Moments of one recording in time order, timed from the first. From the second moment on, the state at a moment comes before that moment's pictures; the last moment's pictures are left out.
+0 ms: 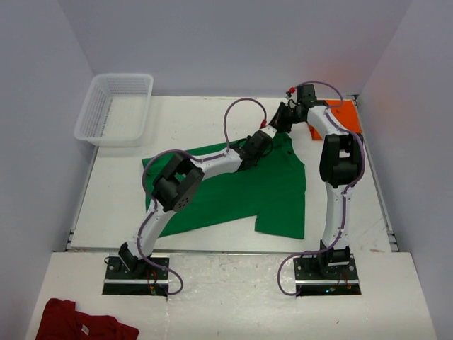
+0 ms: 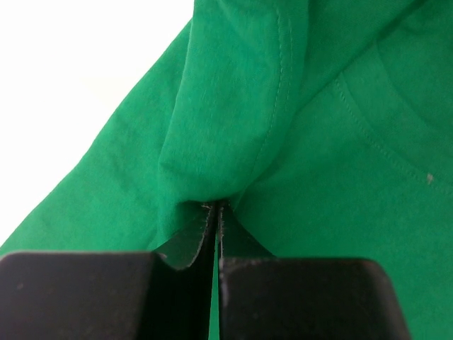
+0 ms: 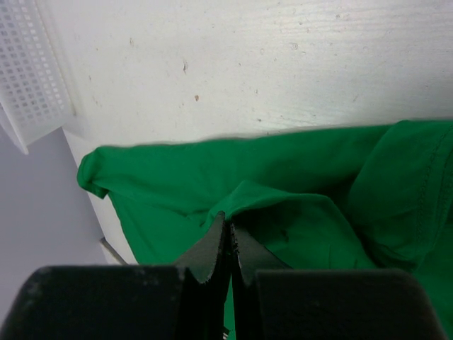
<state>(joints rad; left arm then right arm) -0.83 2.34 1.77 -0.22 -0.43 -0.06 0.08 2.32 1.94 -0.62 -0.65 0.53</state>
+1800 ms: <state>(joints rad) -0.83 2.03 1.43 -0.21 -0.16 -0.08 0.08 1.85 1.28 -0.57 -0.40 0.50</state>
